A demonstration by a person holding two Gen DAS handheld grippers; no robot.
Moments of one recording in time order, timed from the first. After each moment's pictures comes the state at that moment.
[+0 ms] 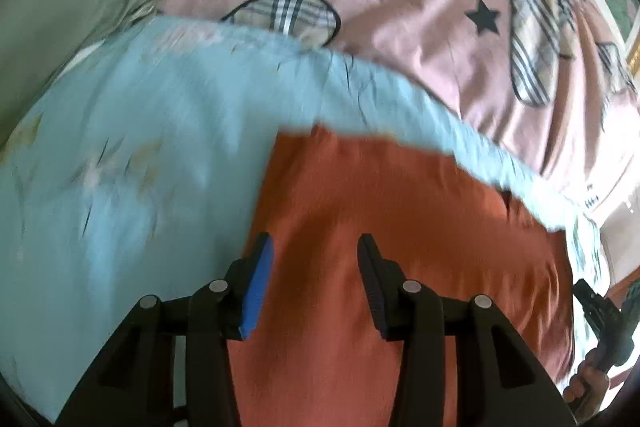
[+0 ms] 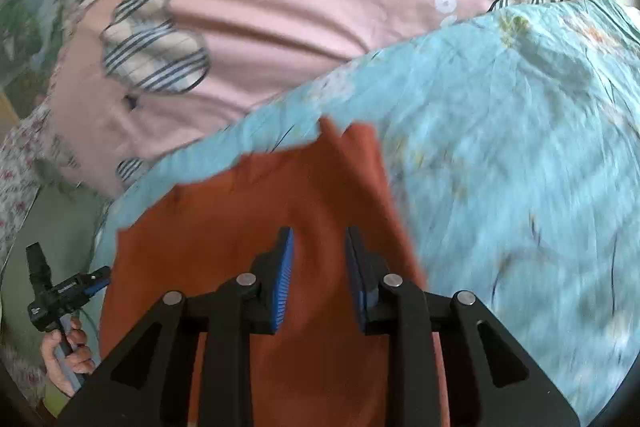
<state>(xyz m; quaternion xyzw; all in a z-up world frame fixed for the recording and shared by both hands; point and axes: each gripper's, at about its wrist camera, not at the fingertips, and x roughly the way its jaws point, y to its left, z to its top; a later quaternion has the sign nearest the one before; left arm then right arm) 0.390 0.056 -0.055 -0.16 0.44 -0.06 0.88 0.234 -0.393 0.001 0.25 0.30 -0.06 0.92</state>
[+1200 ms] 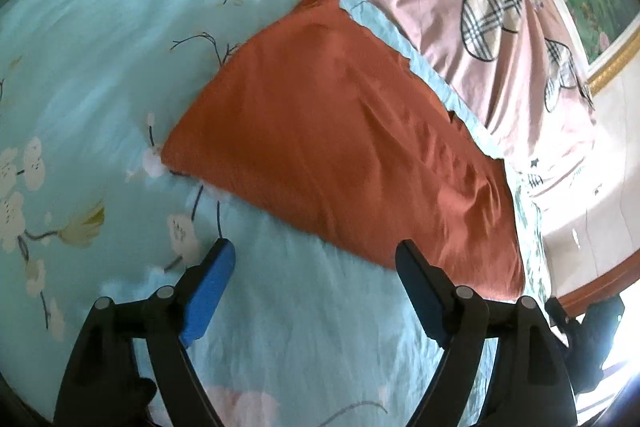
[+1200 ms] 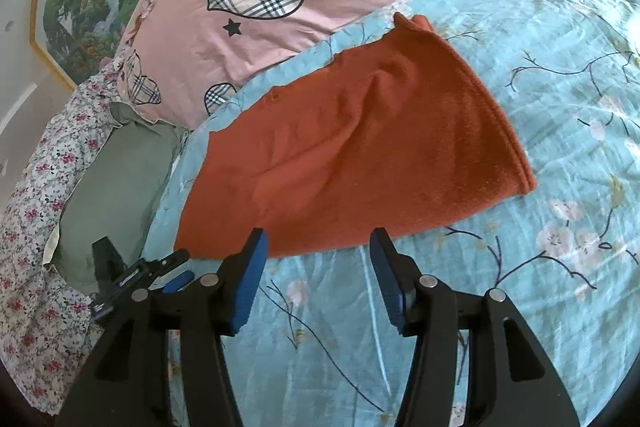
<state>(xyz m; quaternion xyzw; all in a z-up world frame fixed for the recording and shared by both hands) 0.217 0.047 -0.098 -0.28 0.45 -0.10 0.84 0.097 -0.305 -0.015 0.29 0.32 0.04 0.90</state>
